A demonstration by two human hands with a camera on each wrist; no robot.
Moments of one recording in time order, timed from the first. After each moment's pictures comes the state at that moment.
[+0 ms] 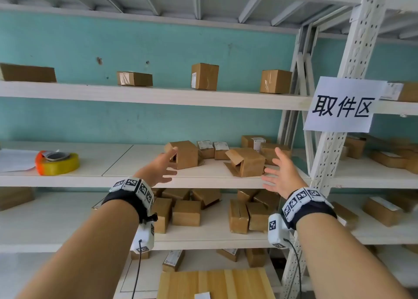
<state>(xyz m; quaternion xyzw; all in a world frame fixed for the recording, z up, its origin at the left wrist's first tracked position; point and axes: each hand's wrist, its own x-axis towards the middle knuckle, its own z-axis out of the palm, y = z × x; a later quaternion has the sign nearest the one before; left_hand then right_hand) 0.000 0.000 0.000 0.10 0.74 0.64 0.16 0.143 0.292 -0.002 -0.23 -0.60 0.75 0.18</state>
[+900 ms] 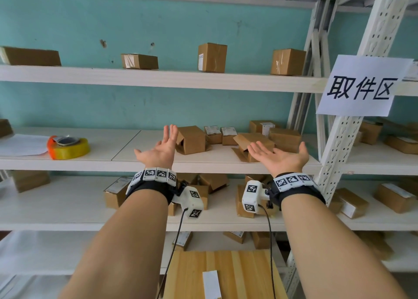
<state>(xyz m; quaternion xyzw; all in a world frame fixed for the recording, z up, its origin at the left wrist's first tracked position) -0.013 0.003 -0.016 -0.01 -0.22 0.96 0.15 0.114 0.271 -0.011 -0.05 -0.06 0.98 0.18</state>
